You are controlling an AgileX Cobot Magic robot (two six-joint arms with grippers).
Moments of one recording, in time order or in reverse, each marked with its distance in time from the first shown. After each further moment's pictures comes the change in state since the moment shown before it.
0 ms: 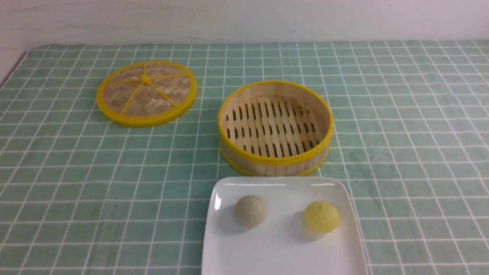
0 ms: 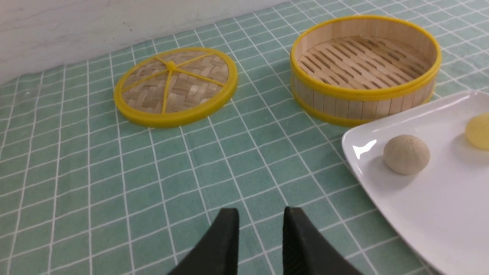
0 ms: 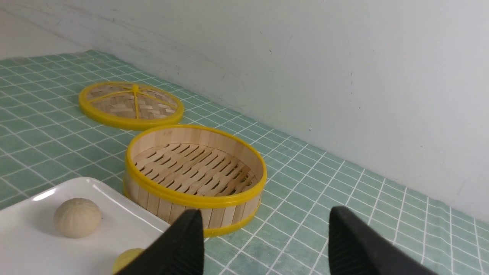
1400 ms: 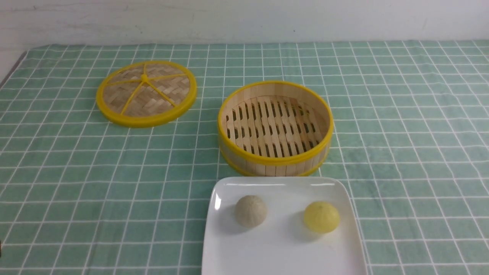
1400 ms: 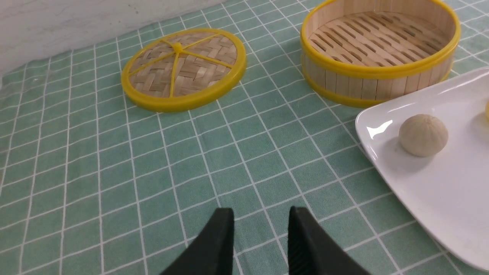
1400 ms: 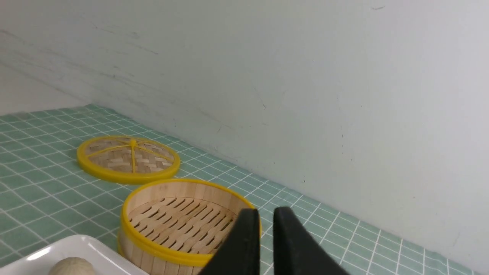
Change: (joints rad) right arm 0.000 0.000 0.000 0.005 -0.131 0.009; left arm 0.000 0.000 0.022 0.032 -0.001 -0.005
